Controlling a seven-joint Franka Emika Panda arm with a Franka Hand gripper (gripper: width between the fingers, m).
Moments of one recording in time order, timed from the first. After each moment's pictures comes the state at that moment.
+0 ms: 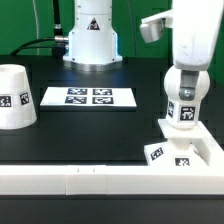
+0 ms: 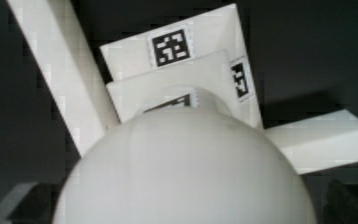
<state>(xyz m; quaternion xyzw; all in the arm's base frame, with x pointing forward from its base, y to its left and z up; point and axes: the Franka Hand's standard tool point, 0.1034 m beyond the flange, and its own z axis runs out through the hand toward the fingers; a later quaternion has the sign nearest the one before) 0.615 0.096 0.113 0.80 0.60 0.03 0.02</state>
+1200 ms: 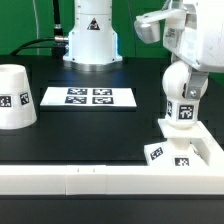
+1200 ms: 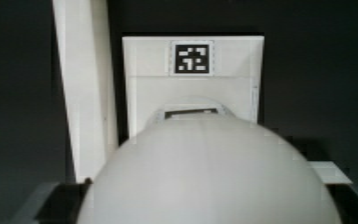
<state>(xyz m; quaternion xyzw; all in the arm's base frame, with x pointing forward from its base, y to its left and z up) 0.615 0.091 0.113 0.74 0.67 0.01 0.04</state>
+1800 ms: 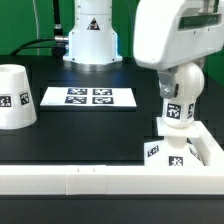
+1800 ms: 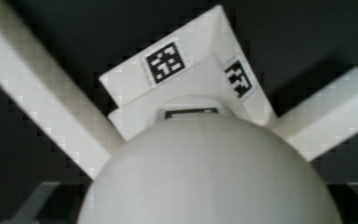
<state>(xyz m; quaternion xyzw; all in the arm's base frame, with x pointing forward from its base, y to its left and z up) 0.611 0.088 0.111 0.92 0.38 0.02 0.02</state>
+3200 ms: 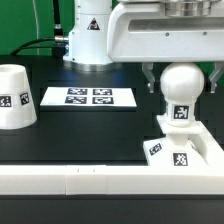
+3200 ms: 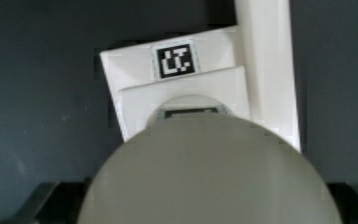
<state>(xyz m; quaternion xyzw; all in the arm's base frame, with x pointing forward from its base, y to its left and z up) 0.607 0.088 0.109 0.98 -0.18 -0.01 -0.05</state>
